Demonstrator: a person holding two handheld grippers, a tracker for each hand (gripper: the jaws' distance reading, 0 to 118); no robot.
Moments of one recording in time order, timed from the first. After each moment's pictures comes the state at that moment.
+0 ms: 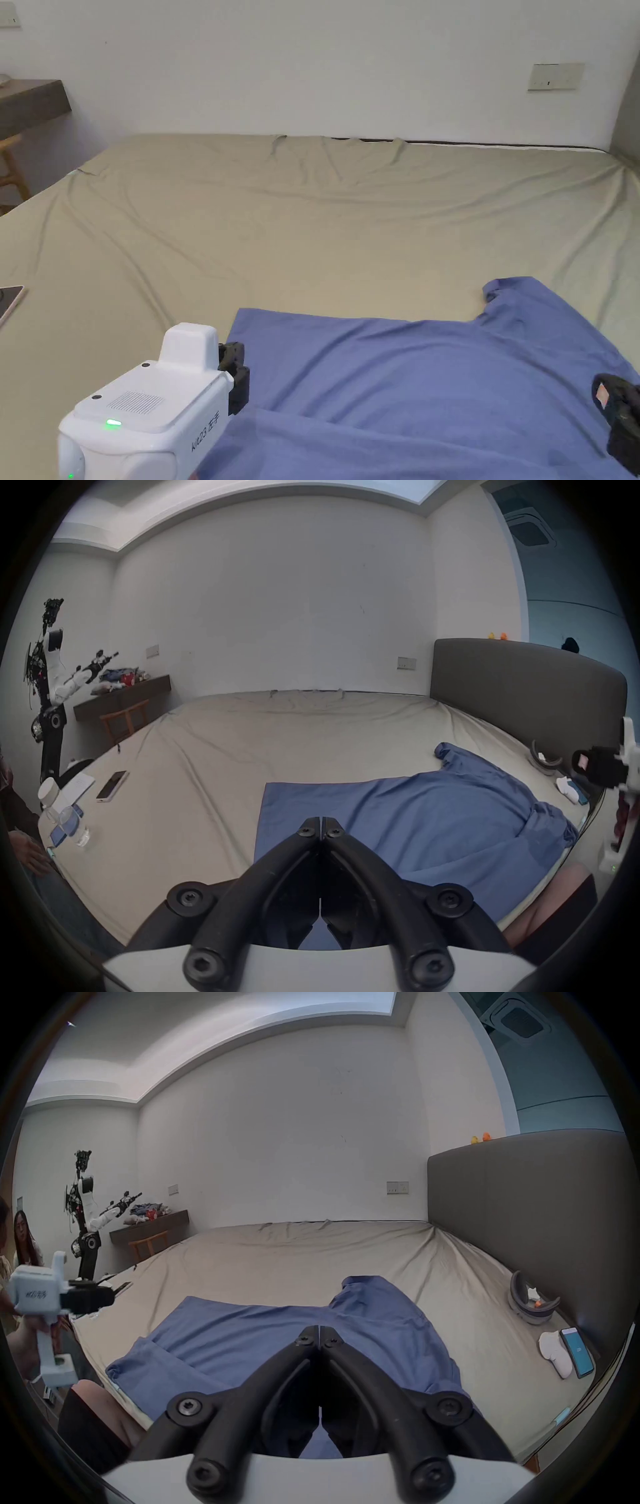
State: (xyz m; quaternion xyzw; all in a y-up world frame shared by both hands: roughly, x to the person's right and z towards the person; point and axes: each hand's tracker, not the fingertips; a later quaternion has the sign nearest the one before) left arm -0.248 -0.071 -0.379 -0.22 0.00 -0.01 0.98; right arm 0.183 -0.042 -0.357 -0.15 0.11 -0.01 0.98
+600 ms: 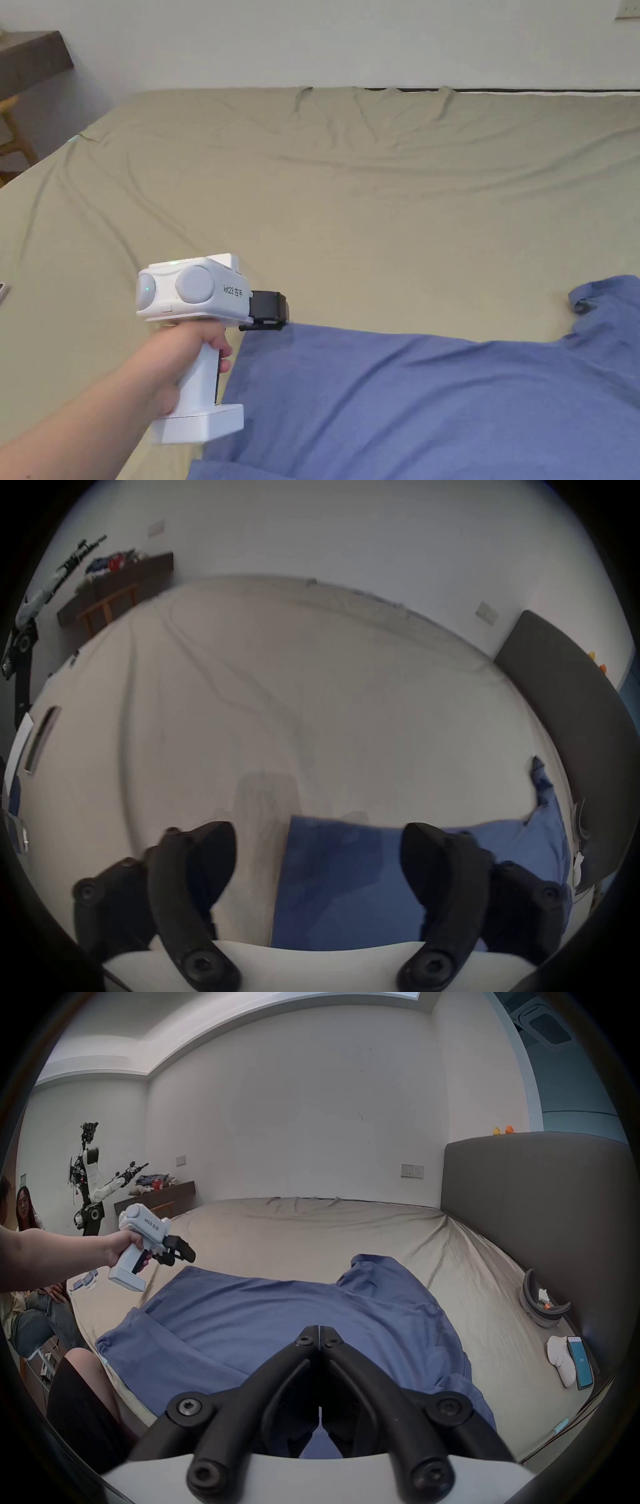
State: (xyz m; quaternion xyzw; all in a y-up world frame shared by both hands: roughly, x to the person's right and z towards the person) left arm -0.350 -0.165 -0.681 -0.46 0.03 0.11 0.88; right arm 0.194 -0.066 -0.386 -0.20 0.13 0.03 0.97
